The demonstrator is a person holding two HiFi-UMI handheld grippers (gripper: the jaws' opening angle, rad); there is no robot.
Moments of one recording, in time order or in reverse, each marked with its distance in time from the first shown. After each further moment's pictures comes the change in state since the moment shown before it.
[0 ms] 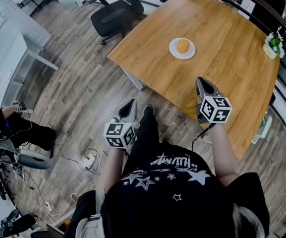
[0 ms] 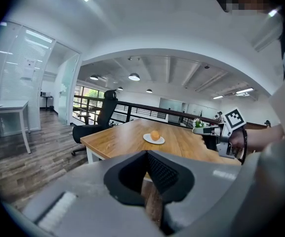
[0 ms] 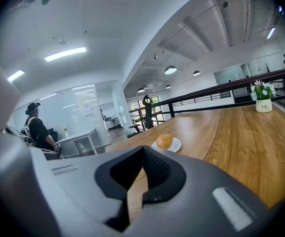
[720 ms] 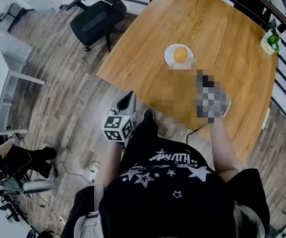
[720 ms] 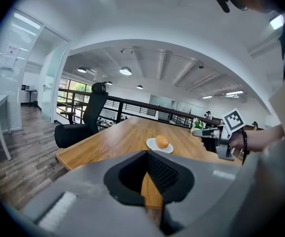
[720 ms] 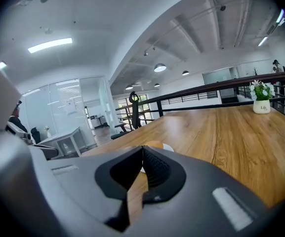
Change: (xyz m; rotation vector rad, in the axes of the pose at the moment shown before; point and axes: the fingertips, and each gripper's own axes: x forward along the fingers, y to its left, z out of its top) left arm 0.131 0.062 0.049 0.020 0.049 -0.151; right arm 0.099 -0.044 0.024 0.027 0.025 -0.155
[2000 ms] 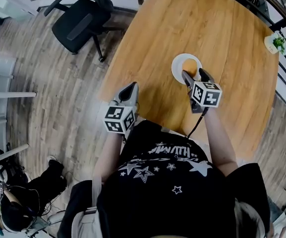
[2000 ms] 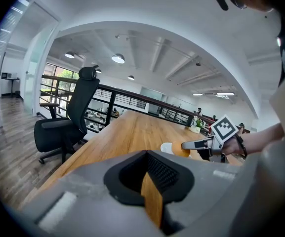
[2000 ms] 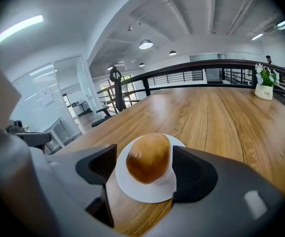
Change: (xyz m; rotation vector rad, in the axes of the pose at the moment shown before) left arm 0.128 0.088 0.049 -0.008 0.103 -0.169; right arm 0.144 -0.018 -0.026 0.091 0.248 -0.190
